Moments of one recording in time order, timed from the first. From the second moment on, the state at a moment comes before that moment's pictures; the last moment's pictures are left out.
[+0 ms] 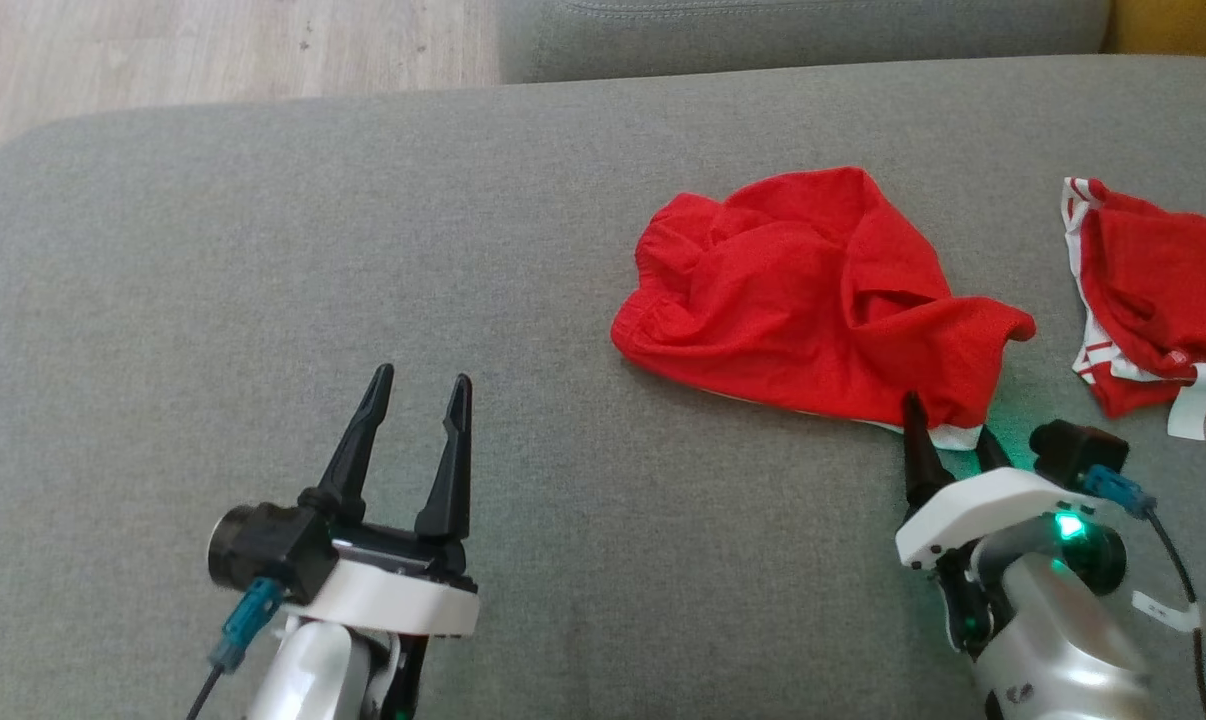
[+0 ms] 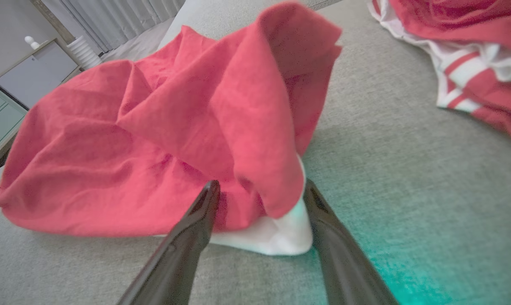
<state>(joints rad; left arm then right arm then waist) -0.14 0.05 -0.26 0.22 -0.26 -0.13 -0.25 -0.40 -0.05 0.07 0.94 0.40 0.13 -0.24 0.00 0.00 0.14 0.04</state>
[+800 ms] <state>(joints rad) -0.08 0.05 -0.23 0.22 -0.26 -0.13 -0.25 -0.24 -0.05 -0.37 0.72 0.01 0.13 -0.19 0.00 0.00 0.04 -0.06</state>
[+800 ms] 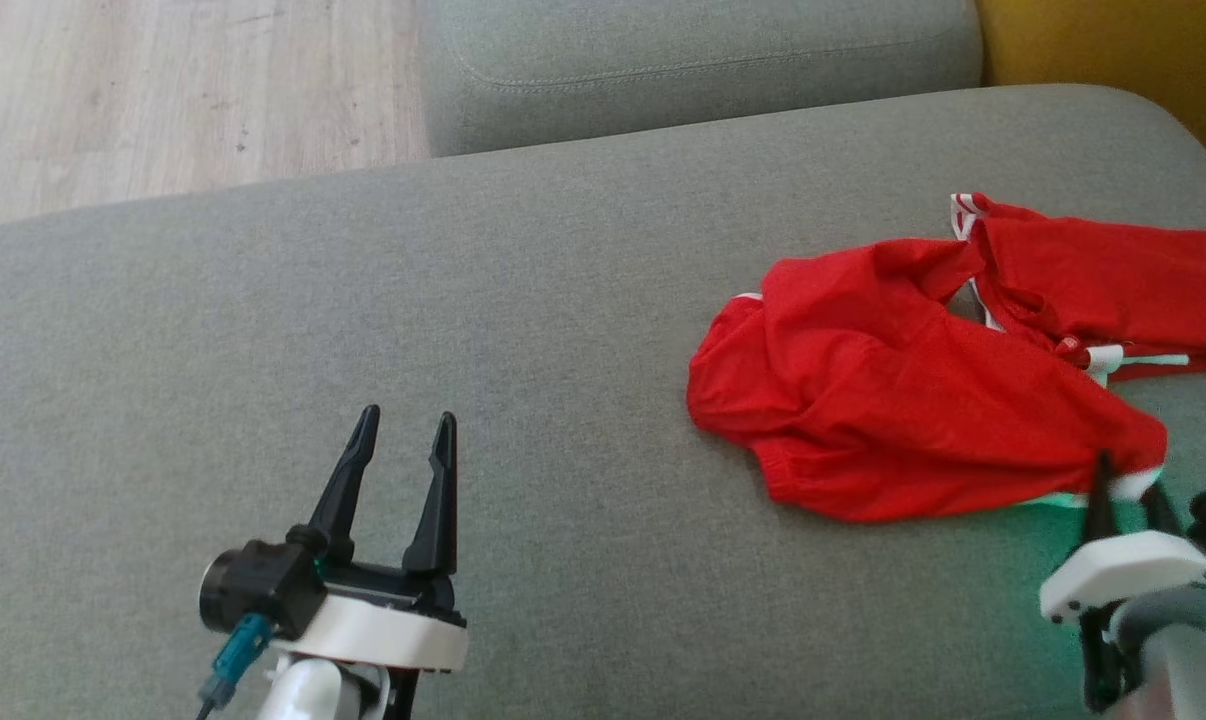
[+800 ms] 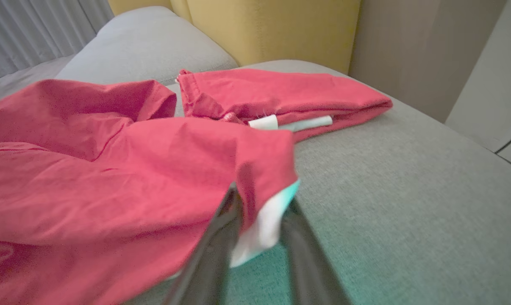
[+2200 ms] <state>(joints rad) -0.12 0.05 -0.31 0.22 -0.31 -0.13 -0.25 -0.59 -0.06 0.09 0.92 -0.29 0.13 0.15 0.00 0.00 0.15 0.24</state>
